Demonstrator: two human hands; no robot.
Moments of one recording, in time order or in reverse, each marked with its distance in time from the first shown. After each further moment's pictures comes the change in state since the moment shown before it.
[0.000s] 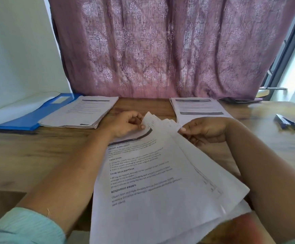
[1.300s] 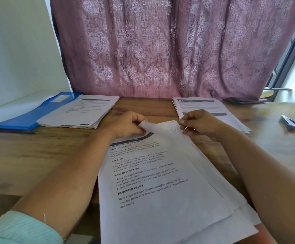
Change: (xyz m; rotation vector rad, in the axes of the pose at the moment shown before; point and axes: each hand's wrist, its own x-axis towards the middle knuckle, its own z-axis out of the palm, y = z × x) left_hand 0.000 0.007 0.000 0.057 -0.108 0.032; right_hand 0.035 0.004 -0.003 -0.027 0.677 -0.140
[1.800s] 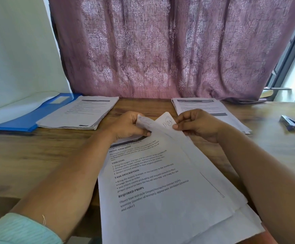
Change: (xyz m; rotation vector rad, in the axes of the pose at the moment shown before) left_hand -0.003 0.009 0.003 -0.142 -0.019 0.021; right_hand -0.015 -0.011 0.006 0.143 -0.205 -0.085
